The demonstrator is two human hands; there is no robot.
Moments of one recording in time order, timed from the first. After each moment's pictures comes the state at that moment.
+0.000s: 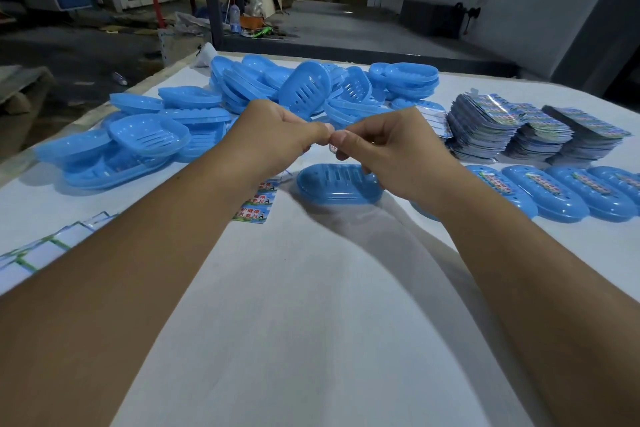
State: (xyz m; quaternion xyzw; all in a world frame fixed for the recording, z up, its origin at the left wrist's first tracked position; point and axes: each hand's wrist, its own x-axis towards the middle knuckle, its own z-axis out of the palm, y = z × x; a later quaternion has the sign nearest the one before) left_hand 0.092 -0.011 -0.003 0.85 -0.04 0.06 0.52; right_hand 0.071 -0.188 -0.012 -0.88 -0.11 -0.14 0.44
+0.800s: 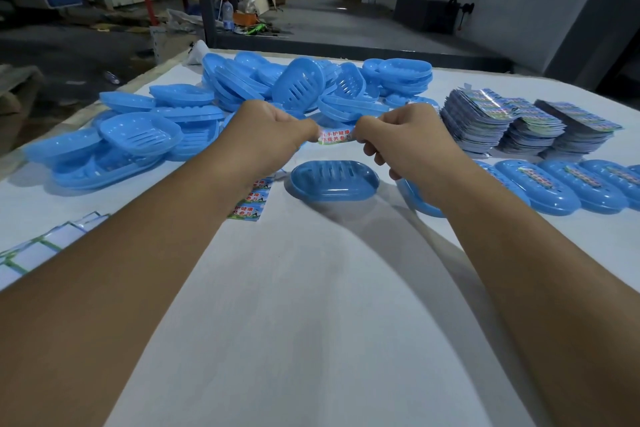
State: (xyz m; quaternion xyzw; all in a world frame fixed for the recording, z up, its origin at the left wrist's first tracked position) left_hand 0.098 -0.012 -0.009 0.85 -0.02 0.06 0.52; right_hand 0.073 -0.198 -0.004 -0.86 0.06 -0.12 0.50
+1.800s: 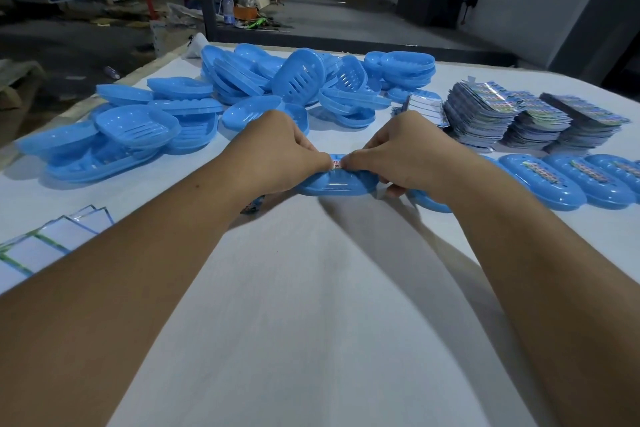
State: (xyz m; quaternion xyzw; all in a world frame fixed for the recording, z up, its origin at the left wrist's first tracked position) left_hand 0.095 -0.018 -0.022 0.94 -0.08 0.04 0.34; right_hand 0.070 -0.198 -0.005 -0.95 0.07 -0.02 0.32
